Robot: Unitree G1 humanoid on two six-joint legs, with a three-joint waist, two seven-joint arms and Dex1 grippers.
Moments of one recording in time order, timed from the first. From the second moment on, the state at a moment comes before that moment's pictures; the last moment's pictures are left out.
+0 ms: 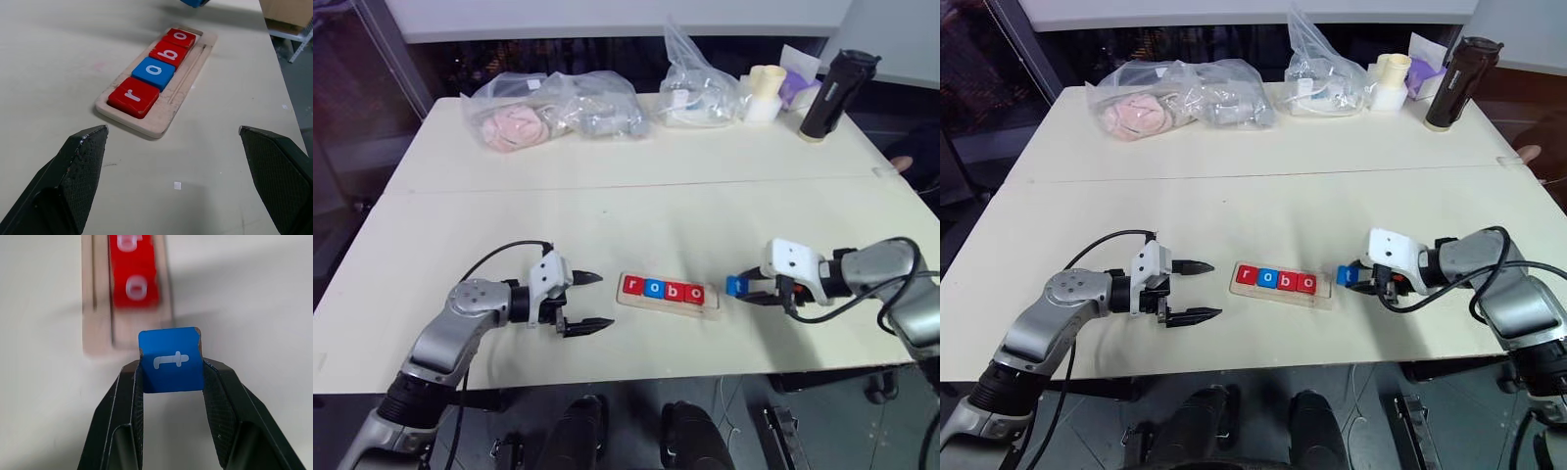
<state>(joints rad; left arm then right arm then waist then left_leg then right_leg) -0.25 0.62 -0.15 -0.17 -0.35 0.35 -1.08 -0.34 -1.00 0.12 -0.13 0.17 0.35 1.20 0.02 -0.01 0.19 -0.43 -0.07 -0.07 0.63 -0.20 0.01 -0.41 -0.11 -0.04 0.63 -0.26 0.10</state>
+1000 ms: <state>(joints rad) -0.23 0.62 -0.15 -0.21 -0.36 0.37 -1.06 -0.39 -0.92 0.22 -0.12 0.13 0.43 1.21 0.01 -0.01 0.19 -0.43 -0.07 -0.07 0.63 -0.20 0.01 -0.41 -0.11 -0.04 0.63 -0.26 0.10</state>
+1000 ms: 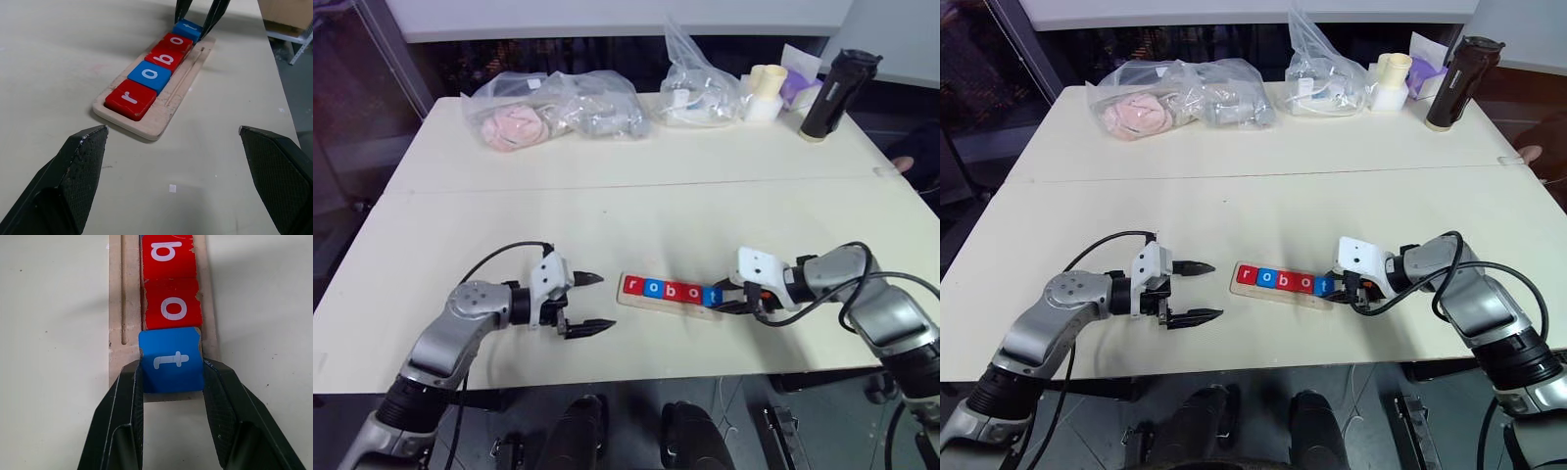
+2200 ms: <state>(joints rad) -0.25 0.62 -0.15 -0.21 -0.36 0.37 -1.06 -0.30 -0.94 0.18 -0.26 0.17 0.52 1.17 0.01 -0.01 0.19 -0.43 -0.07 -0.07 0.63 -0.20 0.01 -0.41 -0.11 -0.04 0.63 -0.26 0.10</state>
